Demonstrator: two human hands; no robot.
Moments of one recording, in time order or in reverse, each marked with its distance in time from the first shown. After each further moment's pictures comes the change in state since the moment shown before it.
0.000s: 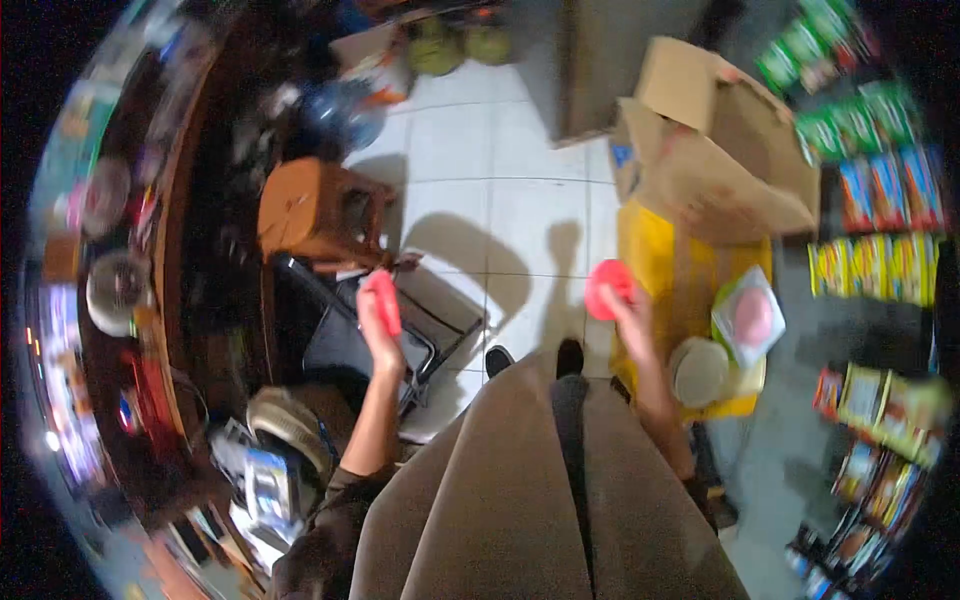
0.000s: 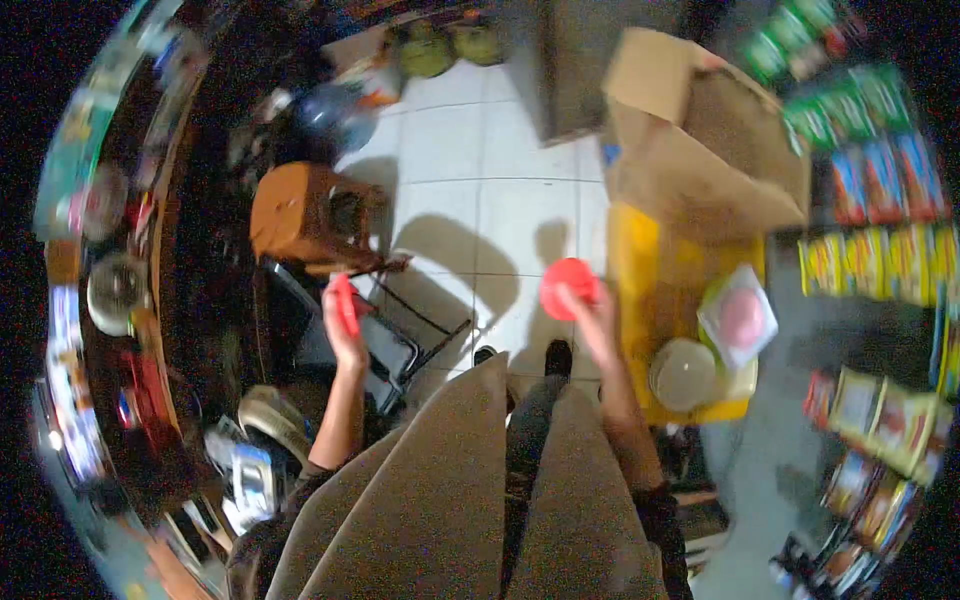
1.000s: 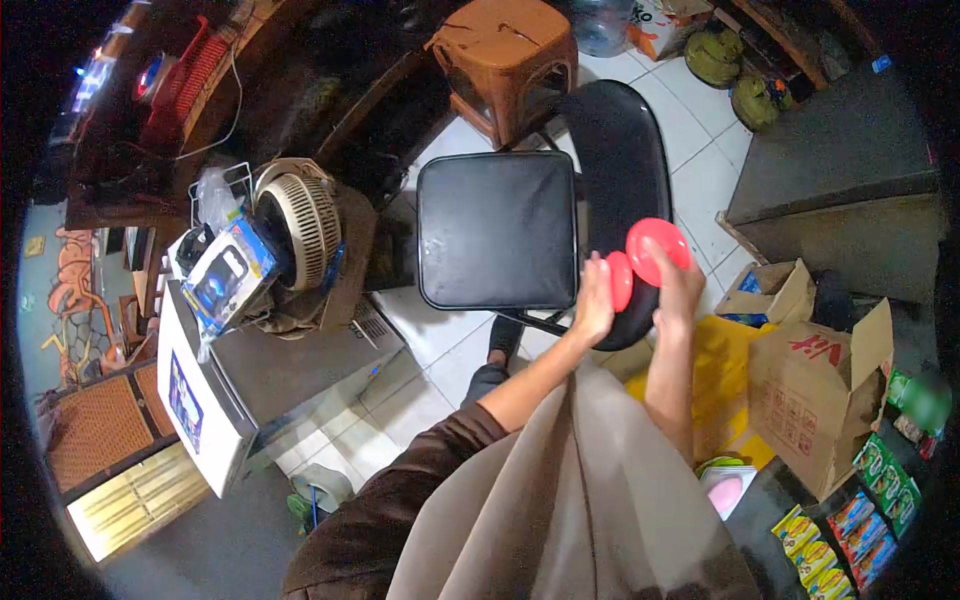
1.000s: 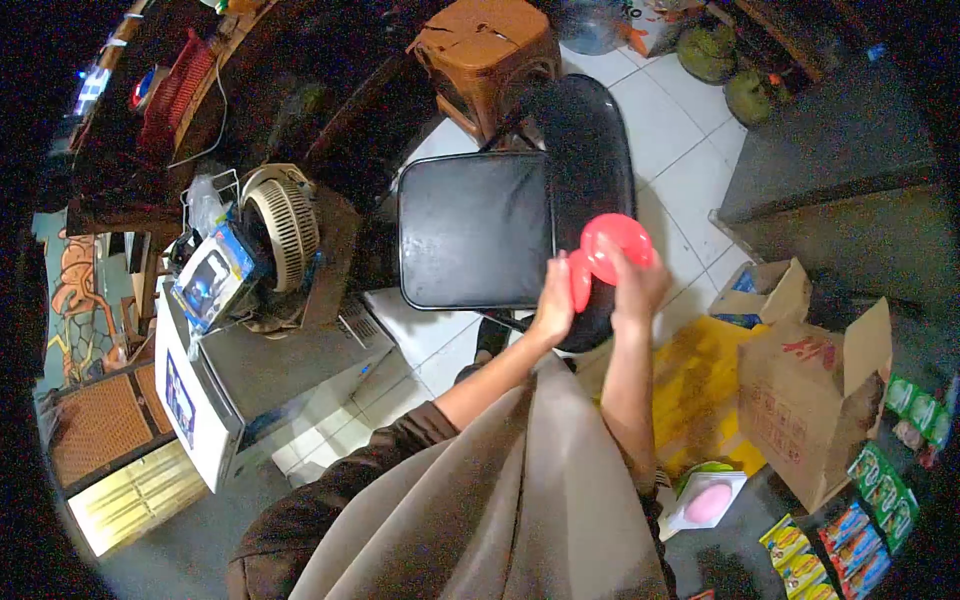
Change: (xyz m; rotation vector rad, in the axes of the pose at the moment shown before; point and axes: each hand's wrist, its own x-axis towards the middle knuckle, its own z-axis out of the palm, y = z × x) left_hand -0.031 -0.139 0.084 -0.027 0.293 -0.340; right_hand 0.064 0.005 0.211 -0.337 -0.337 0.027
